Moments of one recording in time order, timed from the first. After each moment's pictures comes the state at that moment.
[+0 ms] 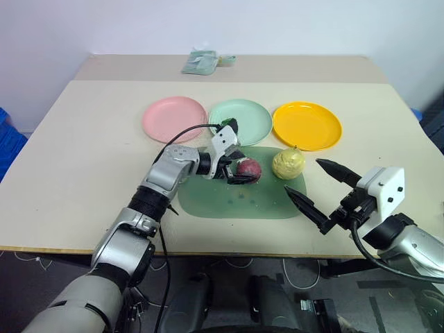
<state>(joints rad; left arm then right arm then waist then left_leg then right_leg) -0.87 0.23 -0.32 0.52 -0.16 0.38 -1.01 0.24 -0.72 -0.30 -0.87 0.71 0.49 0.35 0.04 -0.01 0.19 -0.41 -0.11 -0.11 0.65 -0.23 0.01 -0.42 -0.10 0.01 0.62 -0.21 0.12</state>
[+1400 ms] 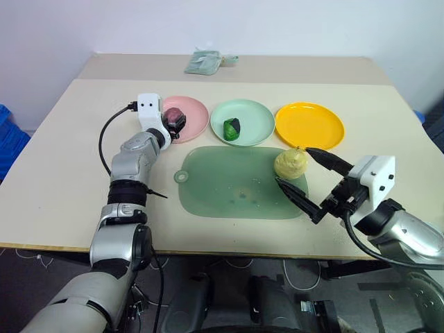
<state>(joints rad) -0.94 0.21 0.24 0.71 -0.19 0.36 -0.26 0.05 -0.69 -0.22 -0.80 0.67 0.50 0.44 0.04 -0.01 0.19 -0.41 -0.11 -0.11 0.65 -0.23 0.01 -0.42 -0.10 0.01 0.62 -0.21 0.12</state>
